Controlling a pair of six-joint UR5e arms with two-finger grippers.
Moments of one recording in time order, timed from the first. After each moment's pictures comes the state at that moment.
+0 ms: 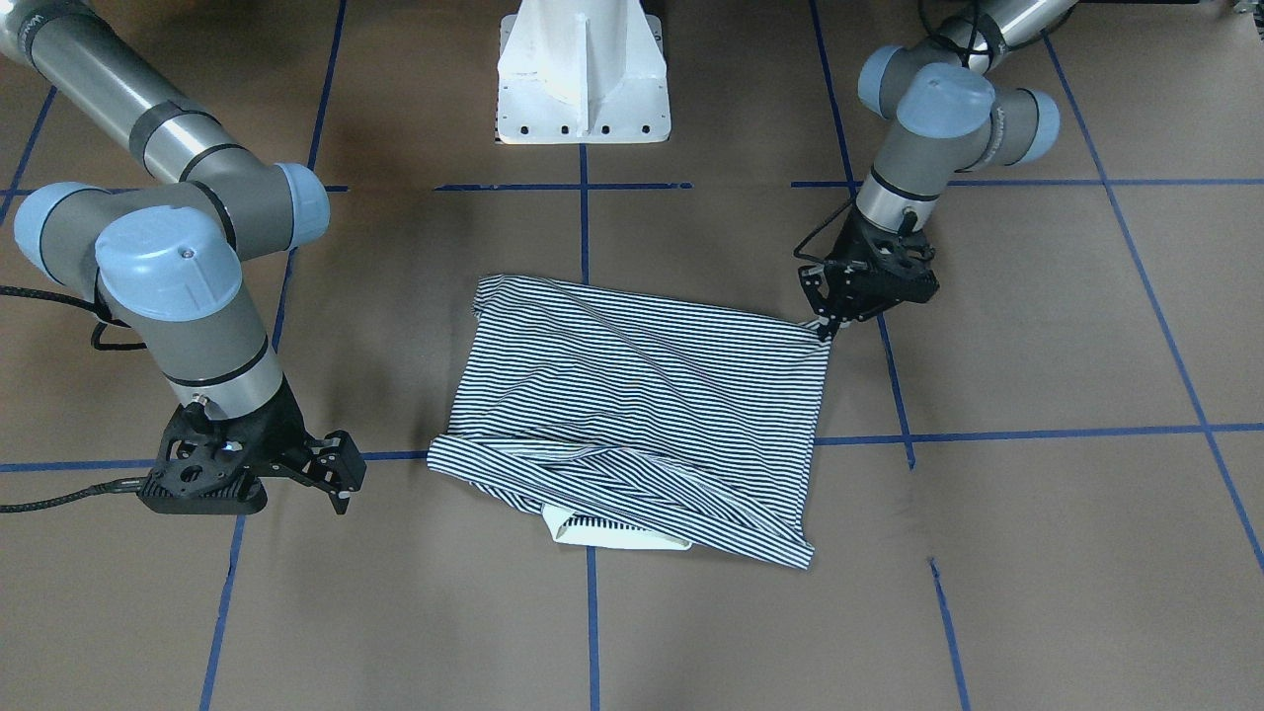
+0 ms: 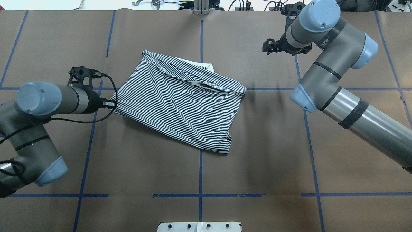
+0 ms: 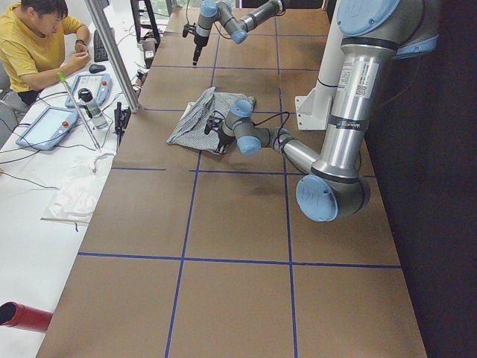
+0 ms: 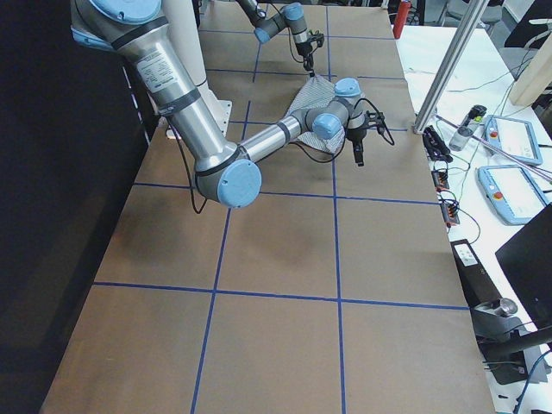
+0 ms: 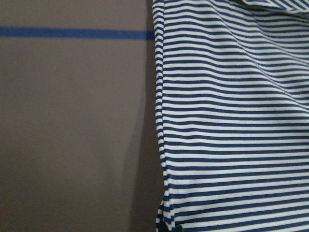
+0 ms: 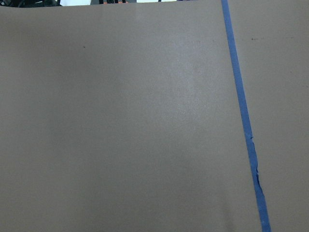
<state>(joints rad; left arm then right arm) -0.70 -1.84 -1.66 -2.18 -1.72 -0.98 0.88 -0.97 1.43 -1.27 1.83 1.02</state>
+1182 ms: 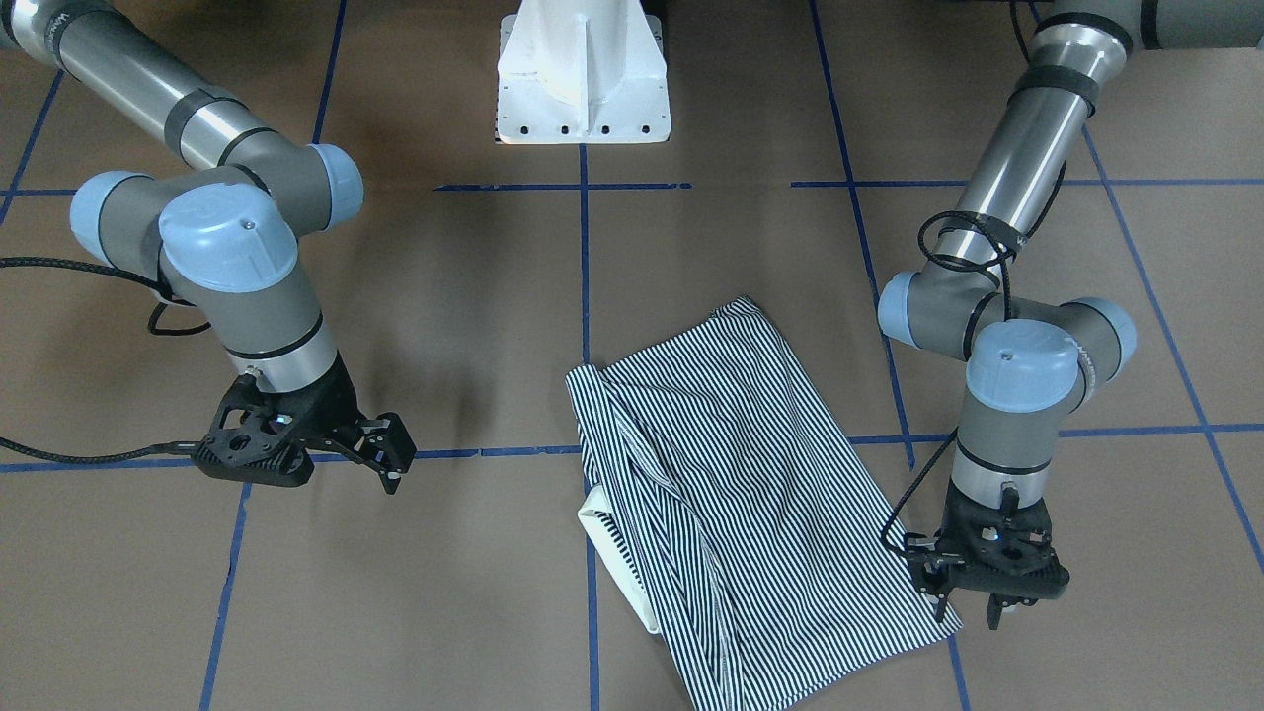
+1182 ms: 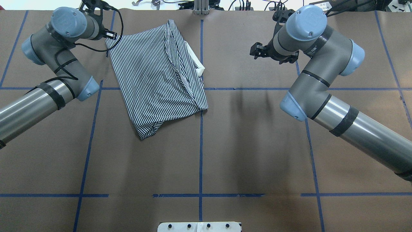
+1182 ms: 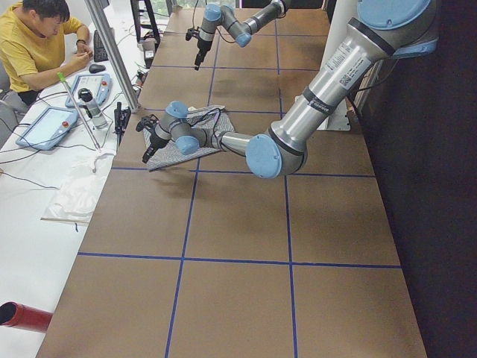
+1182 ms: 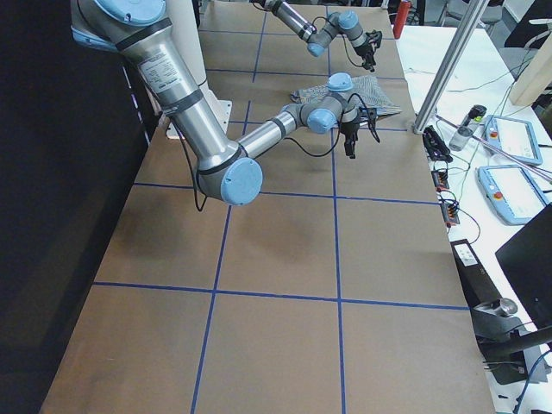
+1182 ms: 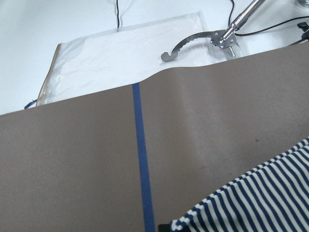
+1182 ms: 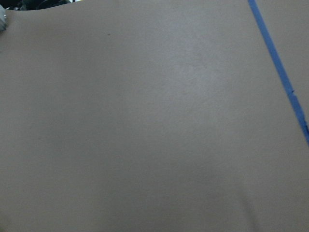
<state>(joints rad) -0.94 -2.29 -0.97 -2.36 -1.66 -0.63 0.81 -0.93 1.45 -1.27 1.82 1.26</state>
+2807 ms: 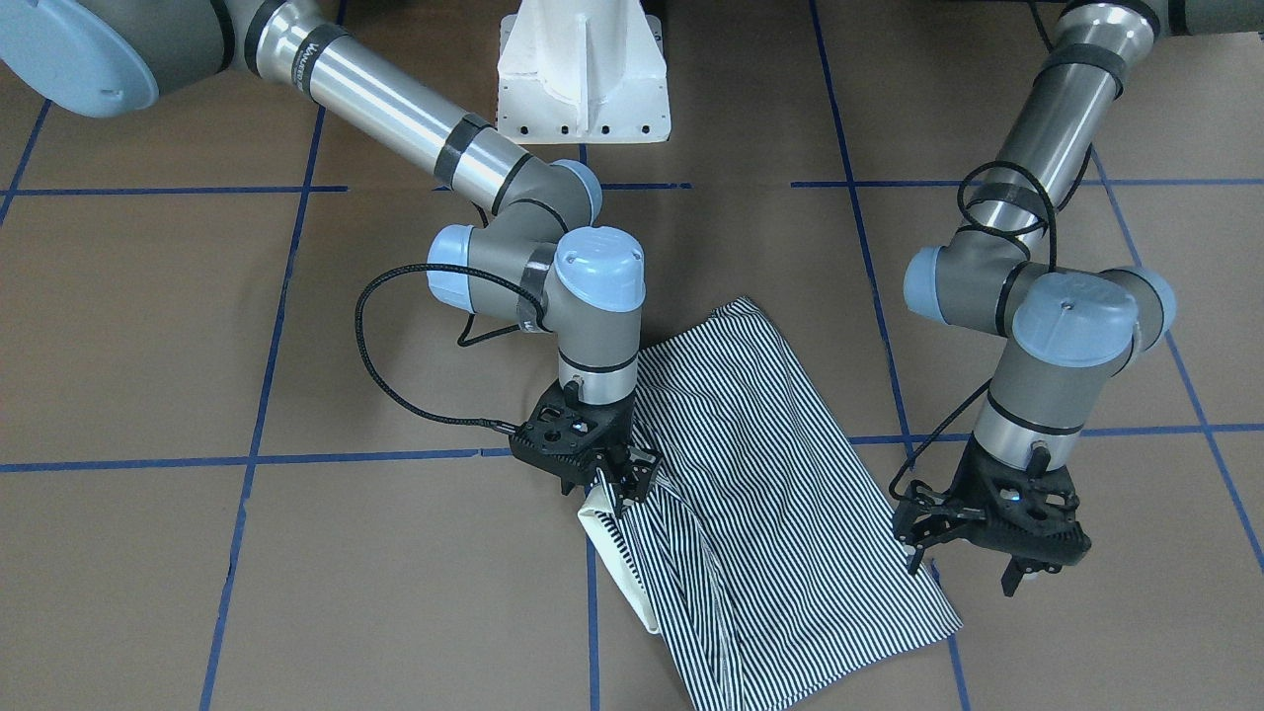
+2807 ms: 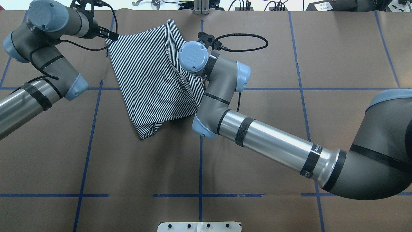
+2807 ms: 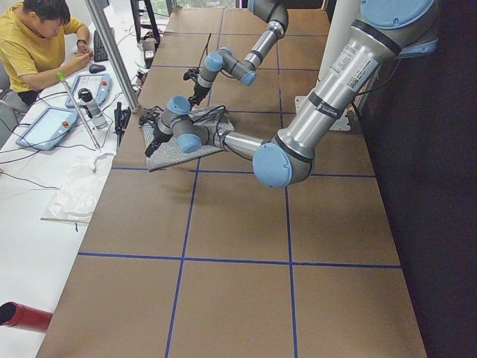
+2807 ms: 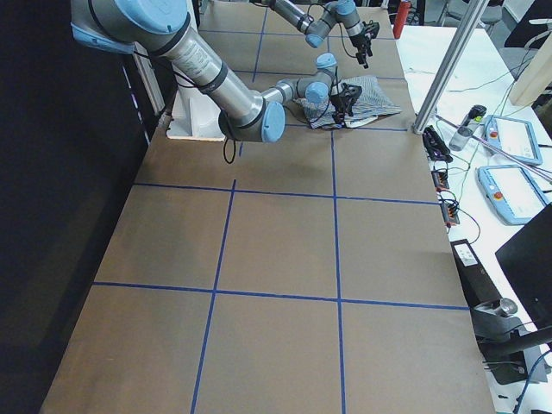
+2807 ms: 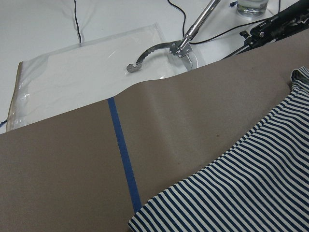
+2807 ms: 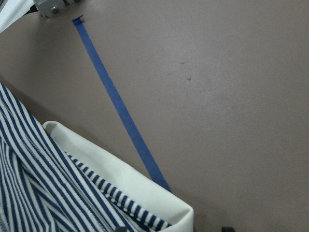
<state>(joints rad) -0.96 -2.21 -1.11 -2.36 -1.76 -0.63 0.59 -0.47 0.88 -1.14 1.52 1.70</state>
